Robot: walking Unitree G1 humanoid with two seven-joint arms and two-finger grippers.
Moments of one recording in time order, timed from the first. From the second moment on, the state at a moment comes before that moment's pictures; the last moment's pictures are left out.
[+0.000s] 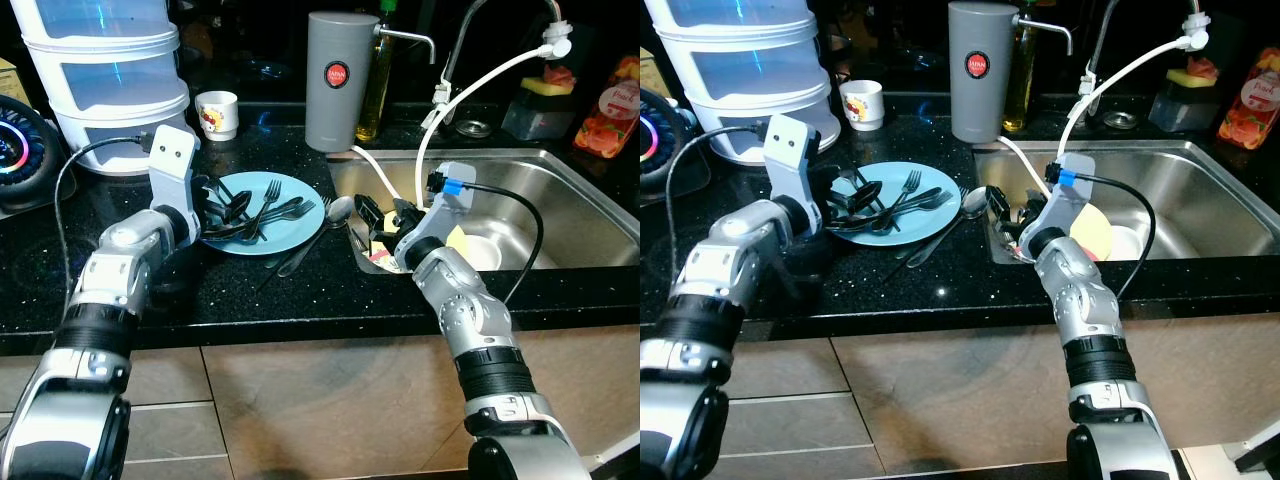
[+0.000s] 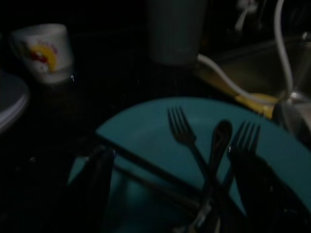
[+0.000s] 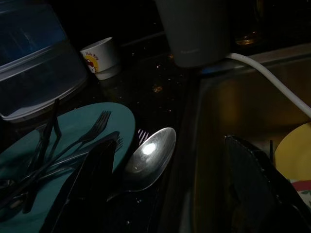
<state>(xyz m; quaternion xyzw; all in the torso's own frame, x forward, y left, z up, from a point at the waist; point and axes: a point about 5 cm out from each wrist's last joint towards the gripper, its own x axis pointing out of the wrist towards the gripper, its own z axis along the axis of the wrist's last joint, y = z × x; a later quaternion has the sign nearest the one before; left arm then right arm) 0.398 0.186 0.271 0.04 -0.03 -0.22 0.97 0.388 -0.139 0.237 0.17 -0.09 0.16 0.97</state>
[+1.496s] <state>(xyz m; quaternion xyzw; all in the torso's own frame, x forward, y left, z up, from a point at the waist) 0.411 0.194 0.272 0.11 0.05 -0.22 0.97 0.398 -0.148 0.240 0.16 -0.09 0.13 0.97</state>
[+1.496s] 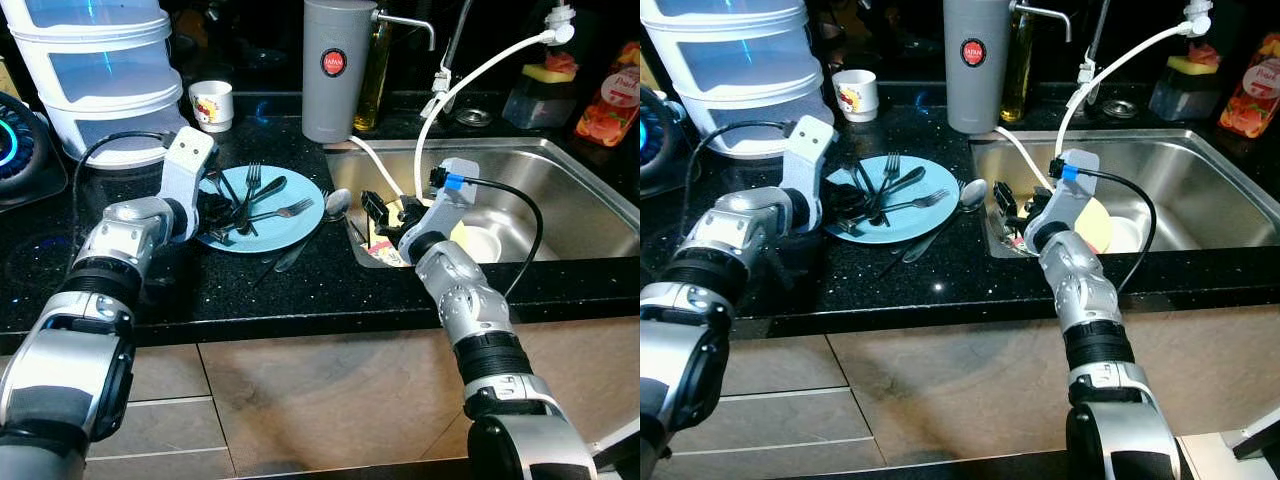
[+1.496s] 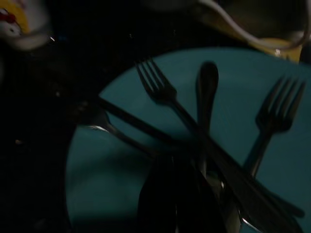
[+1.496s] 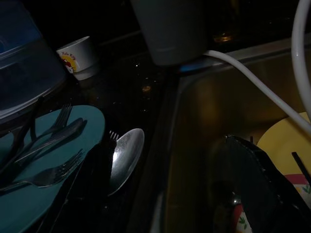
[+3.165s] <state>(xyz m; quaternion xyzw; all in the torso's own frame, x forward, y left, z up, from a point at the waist) 0.394 0.182 0.266 0.03 -0.07 -0.33 0.94 0.395 -0.141 0.248 0.17 -0.11 0.14 0.97</state>
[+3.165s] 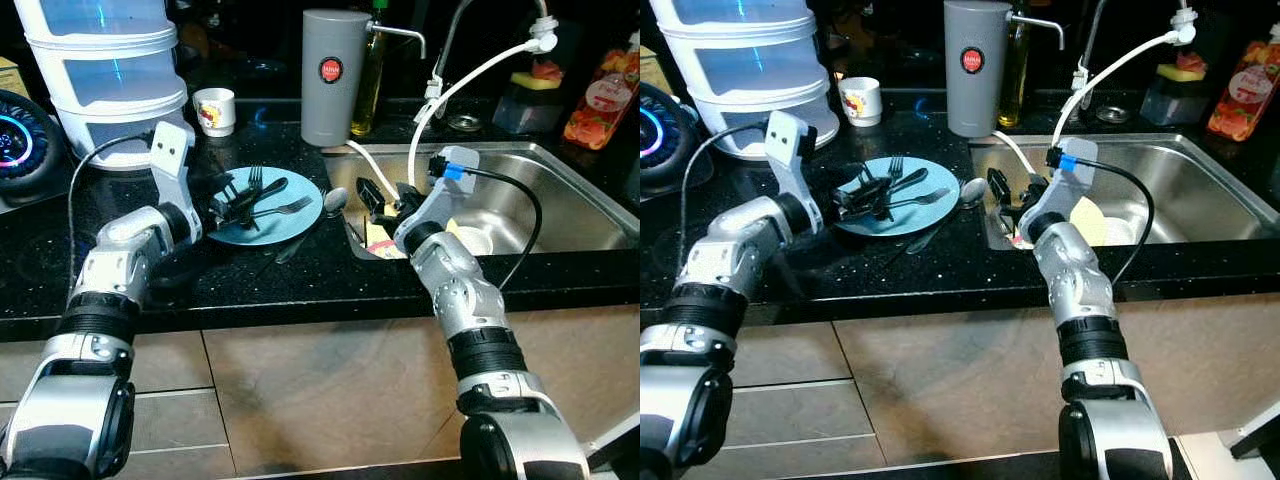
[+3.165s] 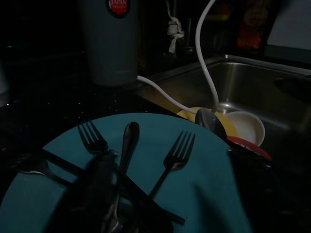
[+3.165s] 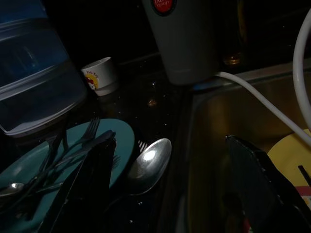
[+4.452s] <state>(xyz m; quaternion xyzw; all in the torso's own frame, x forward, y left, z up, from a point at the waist) 0.404 0.191 0.272 0.23 0.01 -0.37 0.90 0.385 -0.144 0.242 0.16 -0.10 0.14 0.97</state>
